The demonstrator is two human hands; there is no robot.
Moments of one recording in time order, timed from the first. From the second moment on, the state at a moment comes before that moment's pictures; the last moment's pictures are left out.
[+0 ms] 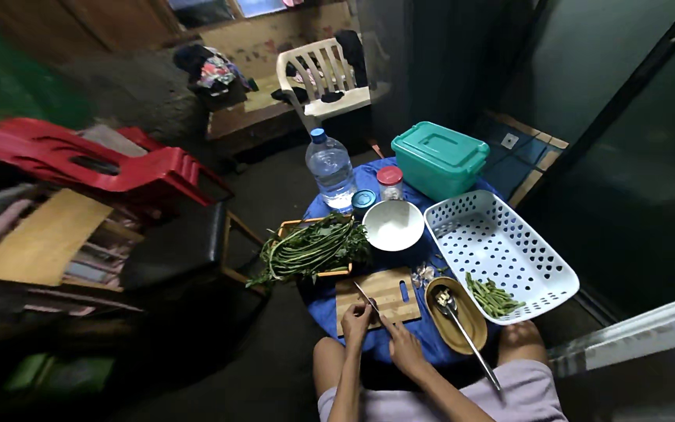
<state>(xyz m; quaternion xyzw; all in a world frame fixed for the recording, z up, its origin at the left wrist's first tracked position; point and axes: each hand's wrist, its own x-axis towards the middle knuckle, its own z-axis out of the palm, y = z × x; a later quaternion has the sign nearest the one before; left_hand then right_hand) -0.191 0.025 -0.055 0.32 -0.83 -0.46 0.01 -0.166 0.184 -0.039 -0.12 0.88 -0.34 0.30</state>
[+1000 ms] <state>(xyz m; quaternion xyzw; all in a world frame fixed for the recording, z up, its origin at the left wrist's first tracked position) -0.166 0.027 -0.070 0.38 -0.71 -0.59 0.11 -0.135 0.228 -0.066 -0.12 0.89 -0.39 0.18</state>
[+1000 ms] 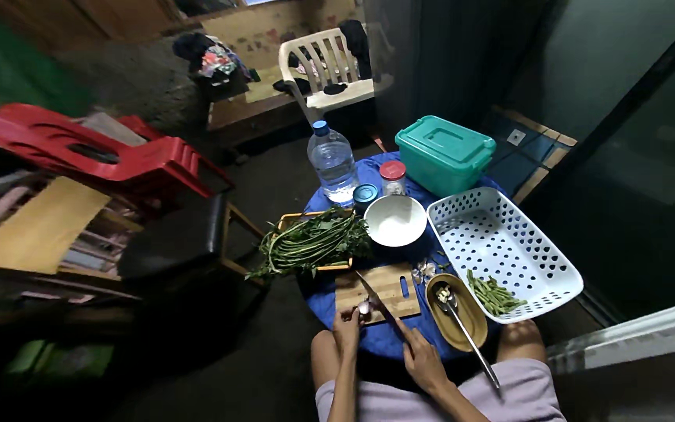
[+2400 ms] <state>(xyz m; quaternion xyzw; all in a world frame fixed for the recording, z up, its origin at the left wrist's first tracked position) -0.172 0.099 -0.053 0.05 -0.87 -0.47 0.13 -0.182 0.238 -0.041 -0.04 0.76 -0.62 0.18</state>
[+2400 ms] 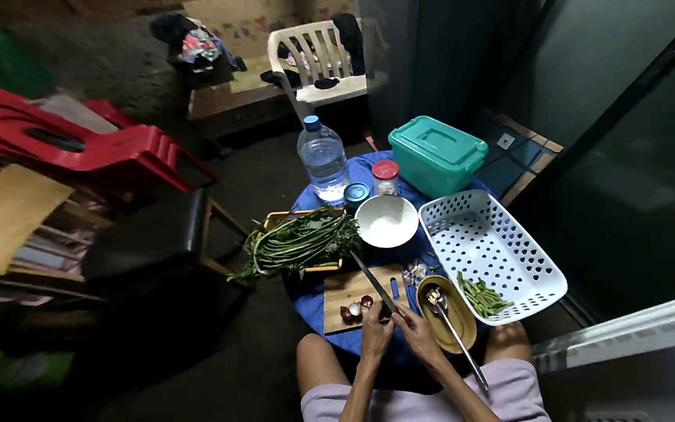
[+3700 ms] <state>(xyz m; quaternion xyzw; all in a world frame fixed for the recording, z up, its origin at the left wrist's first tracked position) -0.188 0.091 -0.029 0.10 -0.83 -0.56 0.01 -0.196 0.254 -0.030 -0.08 0.79 -0.58 0.19</state>
